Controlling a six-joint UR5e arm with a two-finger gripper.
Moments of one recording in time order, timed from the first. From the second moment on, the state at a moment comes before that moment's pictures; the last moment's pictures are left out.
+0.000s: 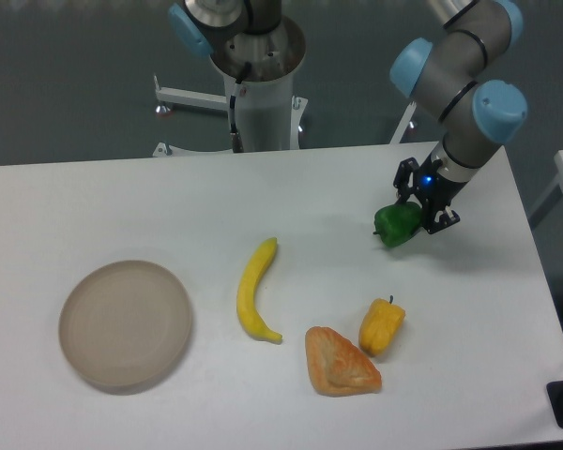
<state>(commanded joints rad) 2.65 -1.98 -1.64 -1.26 1.33 1.84</state>
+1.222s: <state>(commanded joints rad) 2.64 -1.97 -1.53 -1.26 1.32 1.82</state>
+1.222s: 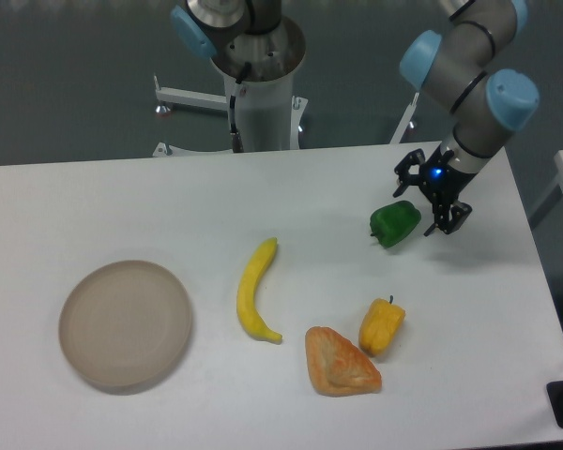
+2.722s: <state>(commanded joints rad) 2.44 -2.20 -1.14 -1.15 1.56 1.58</state>
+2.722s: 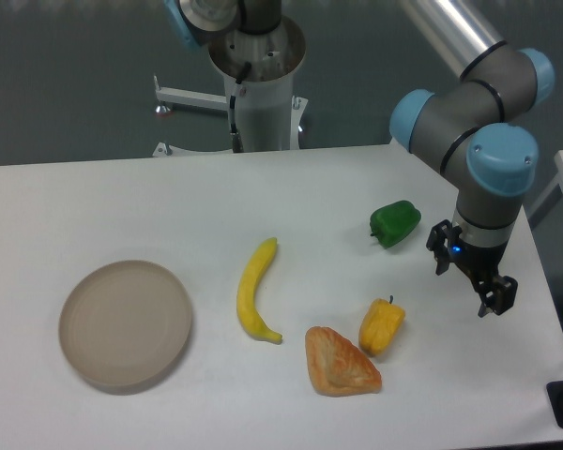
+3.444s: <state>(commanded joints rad) 2.42 -2.21 -1.15 -1.13 1.56 1.56</state>
